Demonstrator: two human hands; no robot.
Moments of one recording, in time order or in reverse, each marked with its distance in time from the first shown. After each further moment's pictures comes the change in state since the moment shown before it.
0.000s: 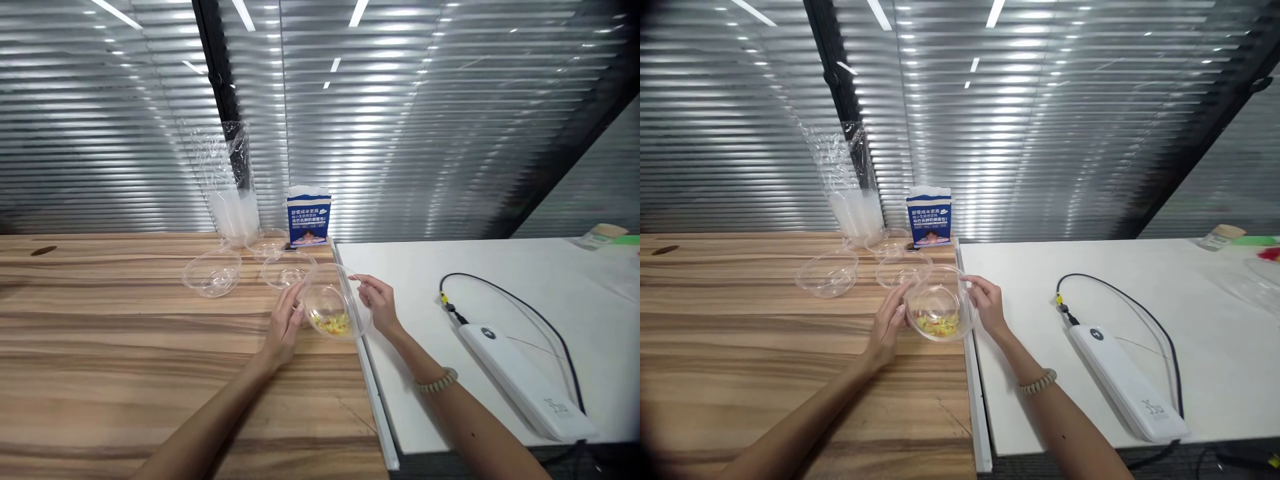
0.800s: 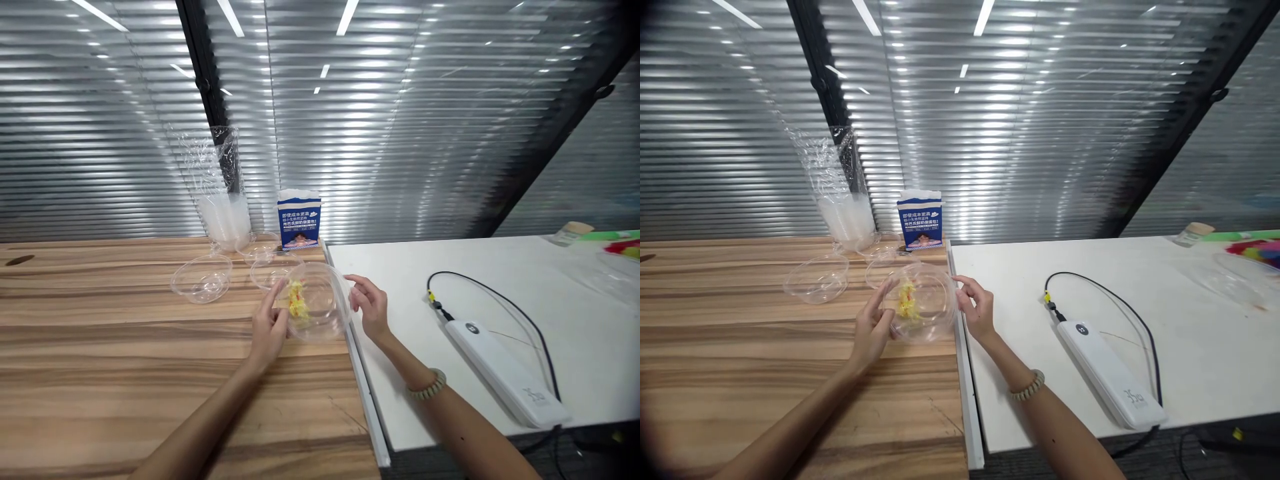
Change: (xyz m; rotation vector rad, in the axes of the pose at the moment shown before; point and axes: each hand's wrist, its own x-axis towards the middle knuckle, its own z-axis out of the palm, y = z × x) left_hand 0.003 0.006 0.002 -0.226 0.144 -0.349; right_hand -0.015 -0.012 0.003 -0.089 -0.004 -0.235
